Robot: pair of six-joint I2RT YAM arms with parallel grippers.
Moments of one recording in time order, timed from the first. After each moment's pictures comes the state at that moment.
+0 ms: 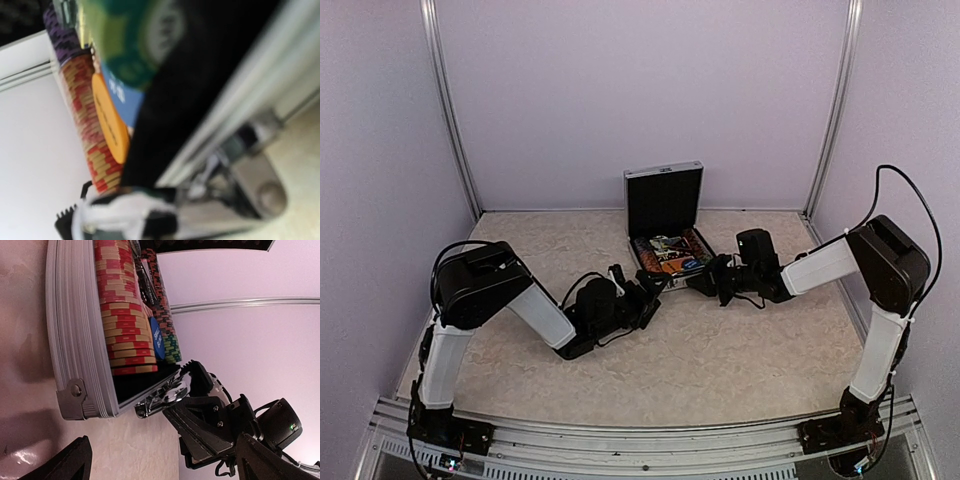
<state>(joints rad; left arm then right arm) -0.92 2.24 0.98 1.14 -0.08 -1.39 0.52 1.86 0.89 0.42 -0.46 1.47</state>
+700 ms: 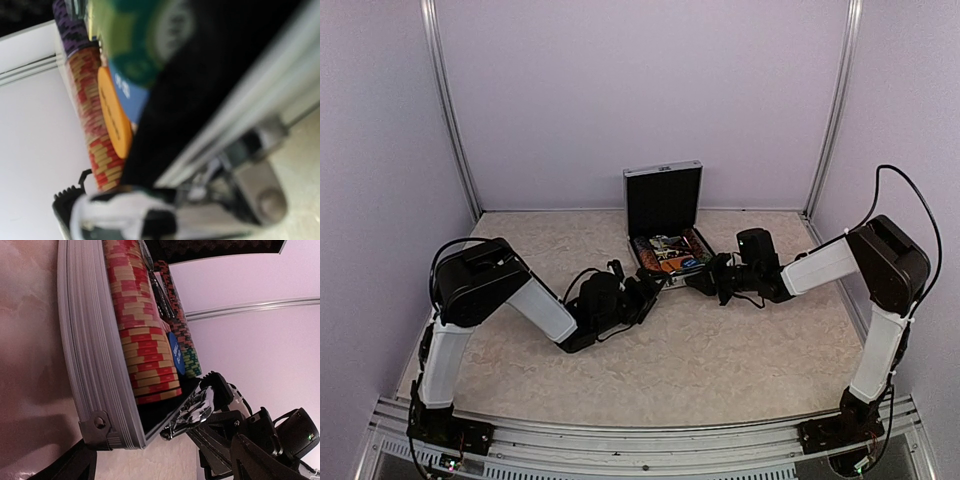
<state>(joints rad) -0.89 2.24 1.02 1.03 -0.10 -1.32 0.52 1.86 0.89 0.45 -0.47 1.46</state>
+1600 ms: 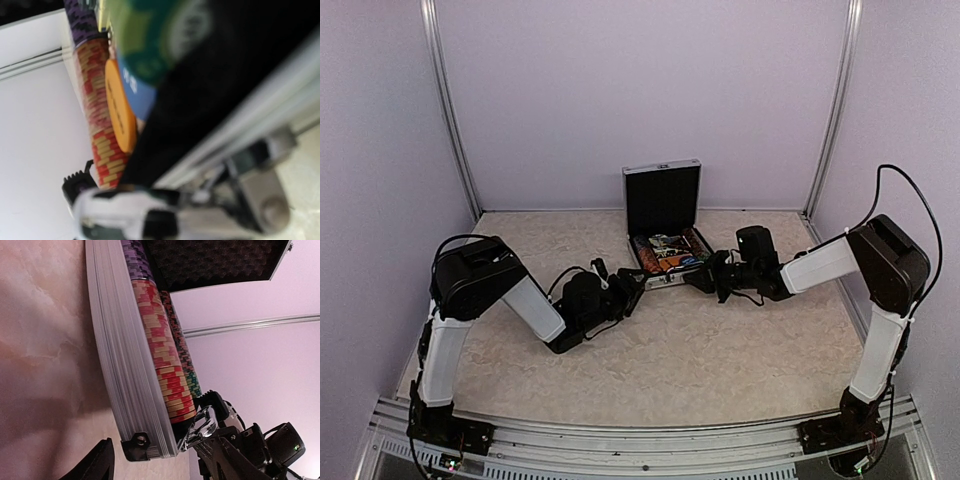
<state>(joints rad) -0.83 2.24 0.94 1.16 -0.08 -1.33 0.52 1.86 0.91 0.45 -0.49 1.45</state>
